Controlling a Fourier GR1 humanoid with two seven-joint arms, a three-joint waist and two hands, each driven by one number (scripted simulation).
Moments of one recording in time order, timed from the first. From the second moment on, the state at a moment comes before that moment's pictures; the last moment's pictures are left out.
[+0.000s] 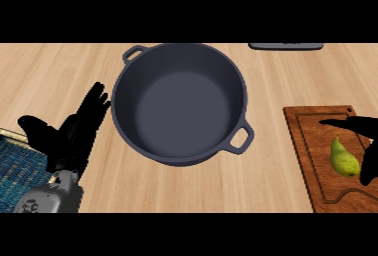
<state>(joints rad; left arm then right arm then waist) -0.15 0.15 -0.06 -1.68 0.12 0.13 0.33 -0.48 -0.70 0.17 -0.82 0.75 0.74 -0.19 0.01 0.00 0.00</state>
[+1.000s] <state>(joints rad) -0.14 0.13 -0.02 -1.65 0.10 0.10 0.32 -0.50 -0.53 0.02 -0.77 0.78 0.58 -0.14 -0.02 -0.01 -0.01</state>
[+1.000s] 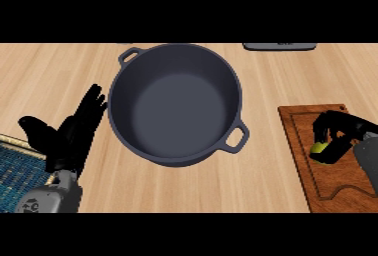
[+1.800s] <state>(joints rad) -0.10 0.15 0.01 -1.64 0.08 0.12 0.34 -0.58 -0.27 -0.10 -0.94 0.92 0.04 0.66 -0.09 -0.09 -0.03</state>
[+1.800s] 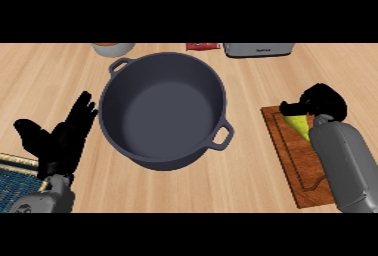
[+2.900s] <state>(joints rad) -0.16 0.12 -0.05 -1.64 0.09 0.09 0.33 -1.14 -0.02 0.17 -1.21 1.44 0.05 1.23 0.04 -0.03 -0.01</state>
